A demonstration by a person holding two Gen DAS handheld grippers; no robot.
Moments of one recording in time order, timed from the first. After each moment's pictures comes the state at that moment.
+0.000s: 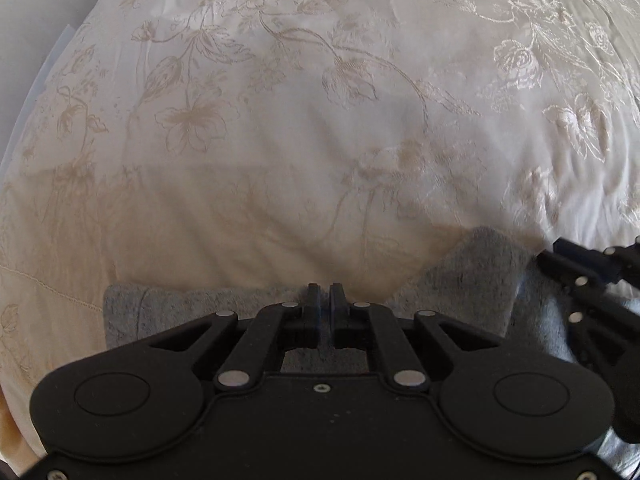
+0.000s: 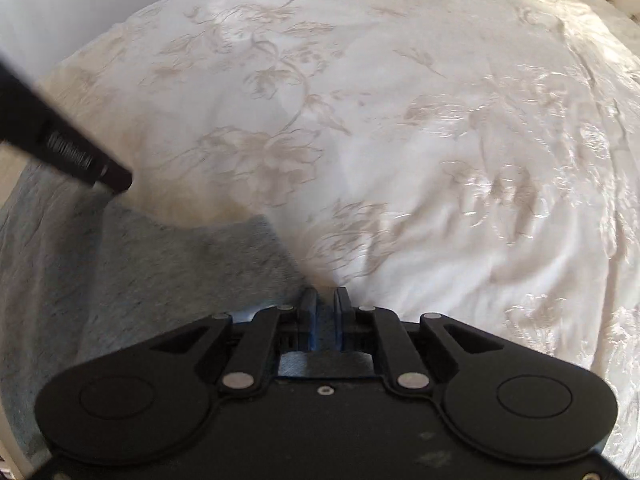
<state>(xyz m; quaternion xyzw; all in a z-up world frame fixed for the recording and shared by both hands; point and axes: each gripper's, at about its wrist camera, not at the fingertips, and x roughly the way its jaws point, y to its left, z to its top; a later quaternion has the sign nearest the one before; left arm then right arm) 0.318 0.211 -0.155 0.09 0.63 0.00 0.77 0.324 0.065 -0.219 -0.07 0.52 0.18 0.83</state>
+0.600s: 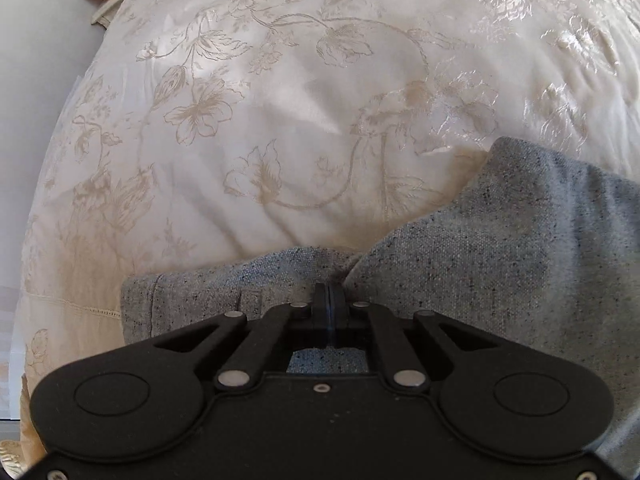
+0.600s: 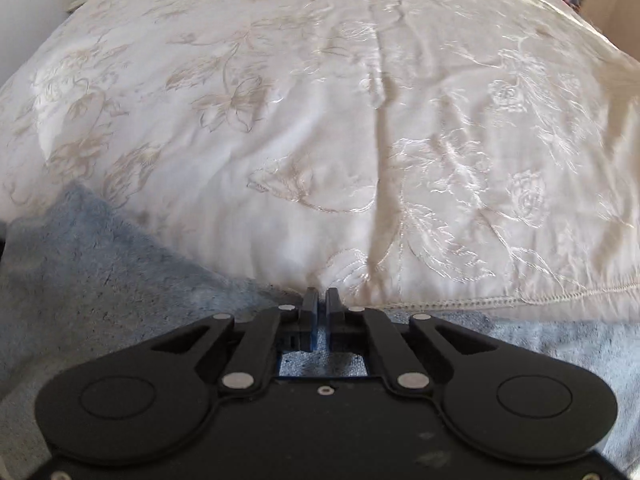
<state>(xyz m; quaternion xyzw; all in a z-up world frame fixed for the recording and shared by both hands) 0.287 0.210 -0.169 0.18 0.59 0.00 0.79 0.254 -0.054 -0.203 0.02 0.54 -0.04 0.84</state>
